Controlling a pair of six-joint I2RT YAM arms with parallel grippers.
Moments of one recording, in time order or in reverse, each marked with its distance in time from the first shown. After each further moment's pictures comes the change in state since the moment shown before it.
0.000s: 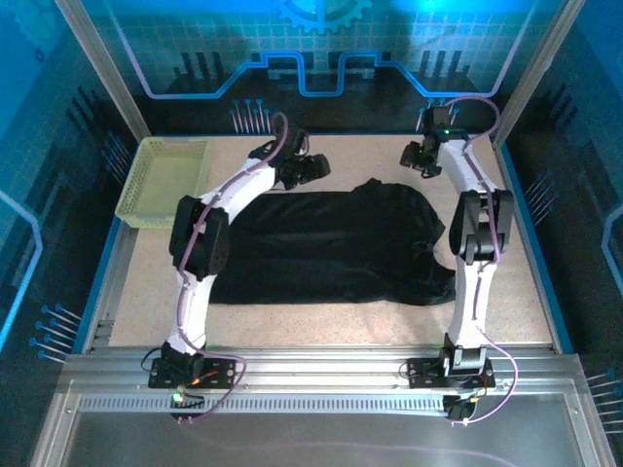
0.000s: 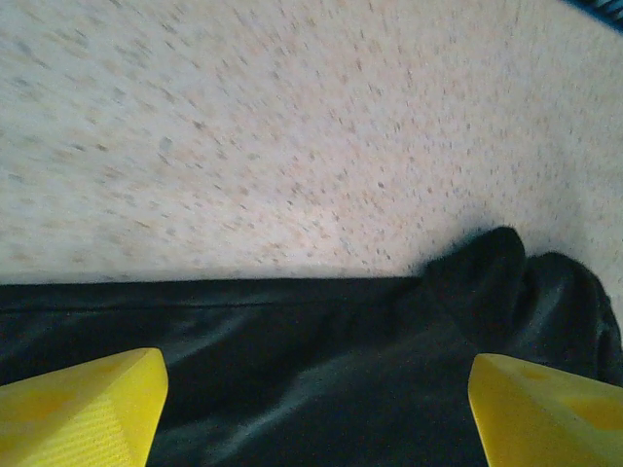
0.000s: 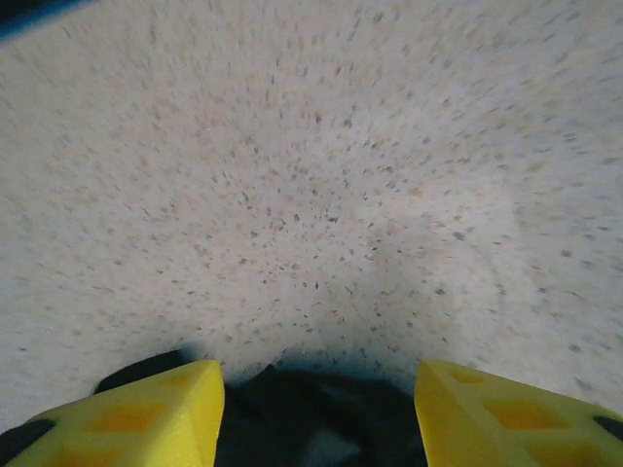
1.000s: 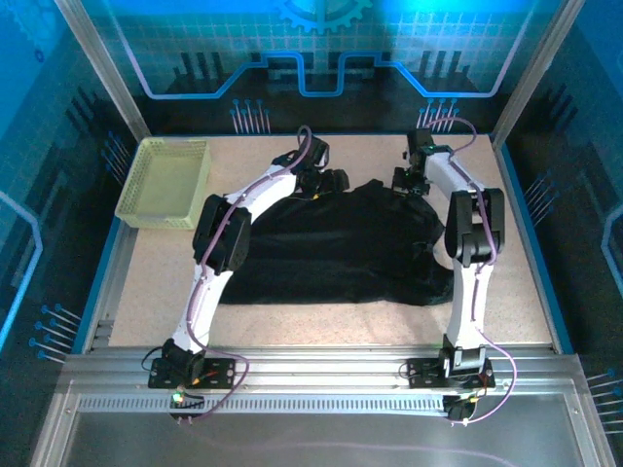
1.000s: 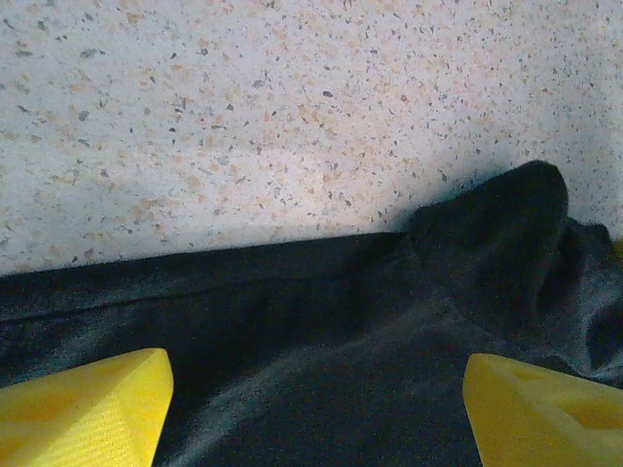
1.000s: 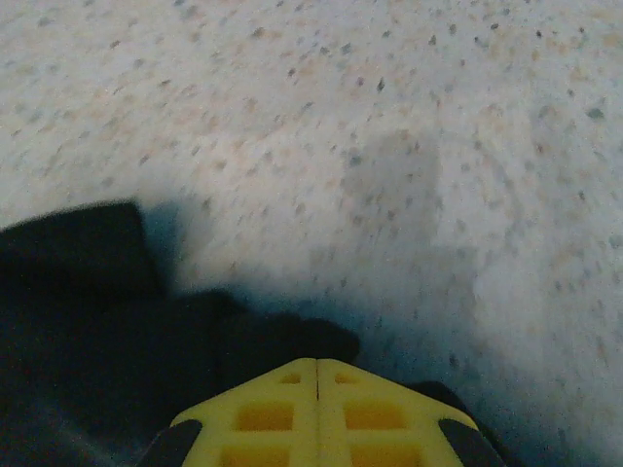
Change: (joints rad) left arm -0.064 0.163 0.124 -0.014 0.085 0.034; right arm 0.066 -0.102 -0.253 0.009 -0.040 -0.081
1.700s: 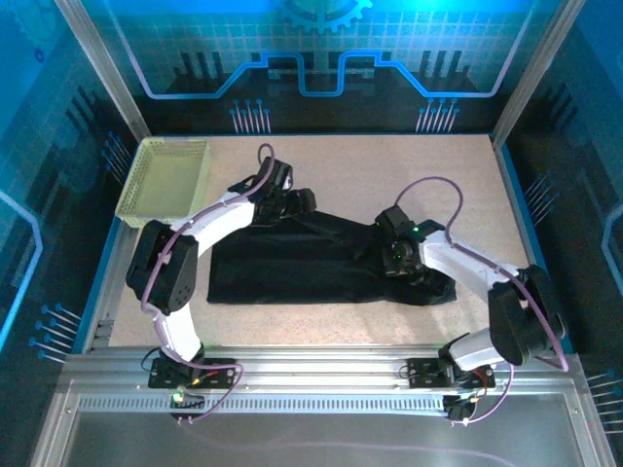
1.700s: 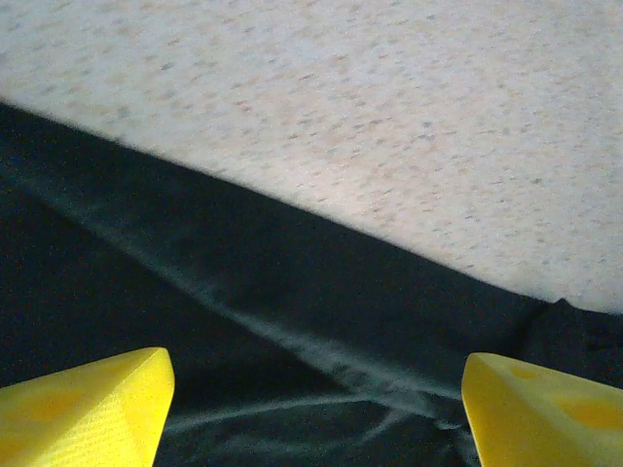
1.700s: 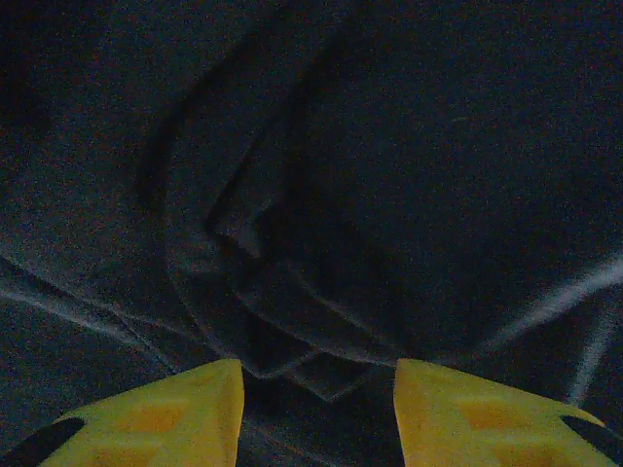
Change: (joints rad) left arm 0.049 -0.583 -0.745 0.186 -0.100 0.010; right arm 0.384 -0.768 -0.876 -0.039 0.296 0.172
